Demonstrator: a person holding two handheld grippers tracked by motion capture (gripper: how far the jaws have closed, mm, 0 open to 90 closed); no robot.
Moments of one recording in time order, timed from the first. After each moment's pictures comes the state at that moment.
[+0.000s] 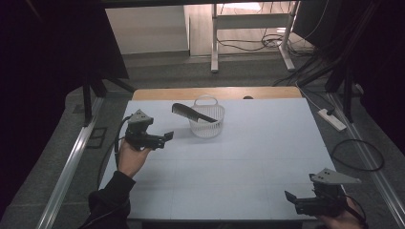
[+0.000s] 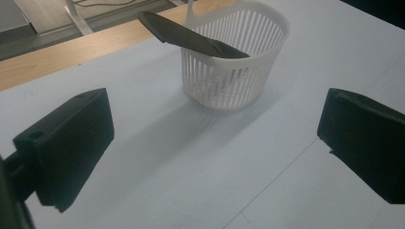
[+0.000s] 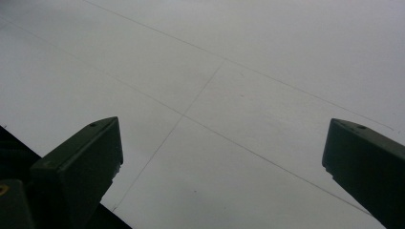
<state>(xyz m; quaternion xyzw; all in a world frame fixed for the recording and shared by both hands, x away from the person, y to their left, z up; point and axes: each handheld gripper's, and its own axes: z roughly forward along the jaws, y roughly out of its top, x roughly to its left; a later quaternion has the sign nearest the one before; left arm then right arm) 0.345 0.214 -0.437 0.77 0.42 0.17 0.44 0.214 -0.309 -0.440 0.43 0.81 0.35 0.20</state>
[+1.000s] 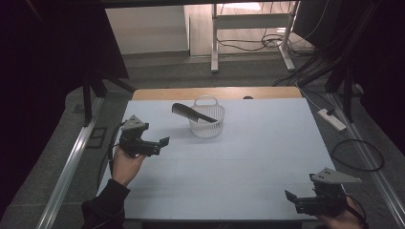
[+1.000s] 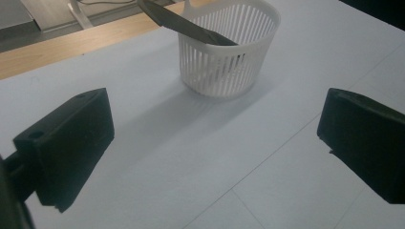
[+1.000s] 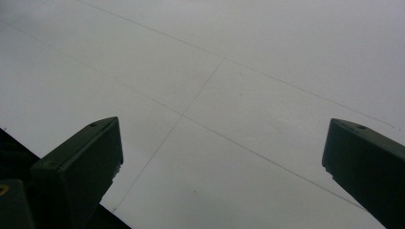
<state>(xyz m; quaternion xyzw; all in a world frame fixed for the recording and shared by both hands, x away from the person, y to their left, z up) 0.321 0.222 -0.435 0.77 0.43 0.17 0.44 0.215 -0.310 -0.440 0.43 0.81 0.35 0.19</state>
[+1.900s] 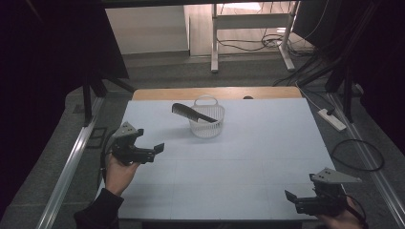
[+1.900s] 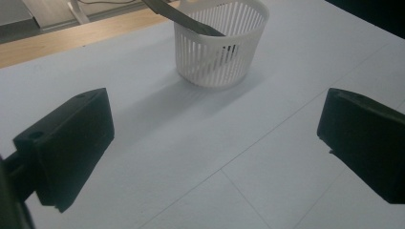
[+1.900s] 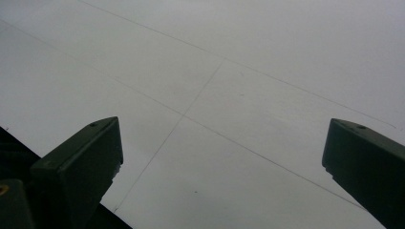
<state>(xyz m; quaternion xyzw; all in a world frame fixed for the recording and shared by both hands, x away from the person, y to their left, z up) 0.296 0.232 -0.434 0.76 0.43 0.17 0.45 0.215 -0.310 -0.440 0.43 0.81 0.35 0.19</state>
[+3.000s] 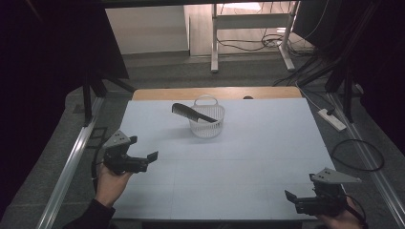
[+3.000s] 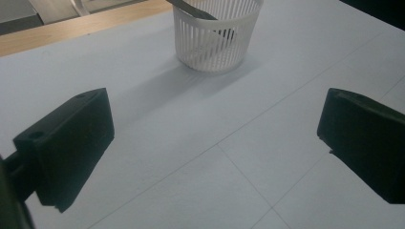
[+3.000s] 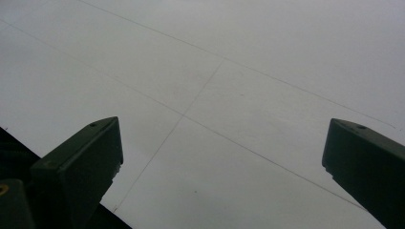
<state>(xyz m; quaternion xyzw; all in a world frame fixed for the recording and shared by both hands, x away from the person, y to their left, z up) 0.267 0.244 -0.434 0.77 0.43 0.17 0.44 0.215 -0.310 -0.440 0.43 0.81 0.35 0.19</state>
